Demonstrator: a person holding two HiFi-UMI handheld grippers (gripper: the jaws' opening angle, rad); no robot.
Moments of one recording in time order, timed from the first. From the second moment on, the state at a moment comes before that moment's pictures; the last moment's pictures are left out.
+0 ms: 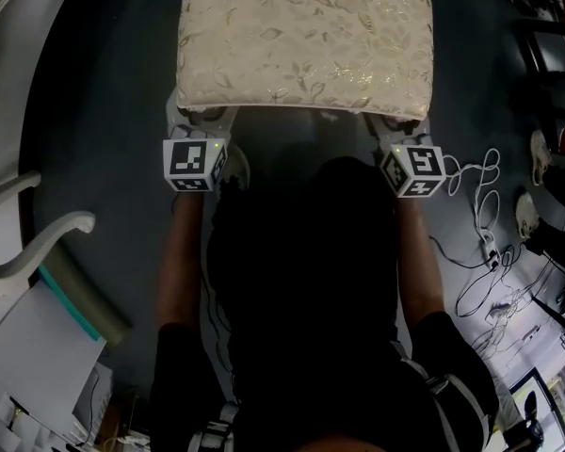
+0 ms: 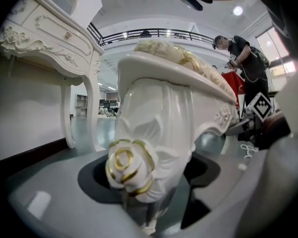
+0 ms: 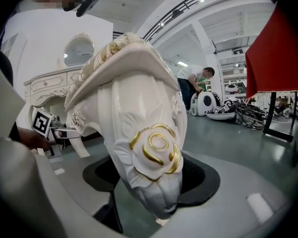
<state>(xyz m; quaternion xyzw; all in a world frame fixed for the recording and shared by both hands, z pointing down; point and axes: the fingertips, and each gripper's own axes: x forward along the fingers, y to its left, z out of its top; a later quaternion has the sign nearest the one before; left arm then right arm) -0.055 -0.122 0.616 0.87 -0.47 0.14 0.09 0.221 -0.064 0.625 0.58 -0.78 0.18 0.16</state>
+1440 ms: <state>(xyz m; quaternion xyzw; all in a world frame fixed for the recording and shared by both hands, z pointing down) -0.106 -0.103 0.562 0.84 -0.53 0.10 0.06 0.185 -0.090 0.571 0.57 -0.80 0.11 0.16</state>
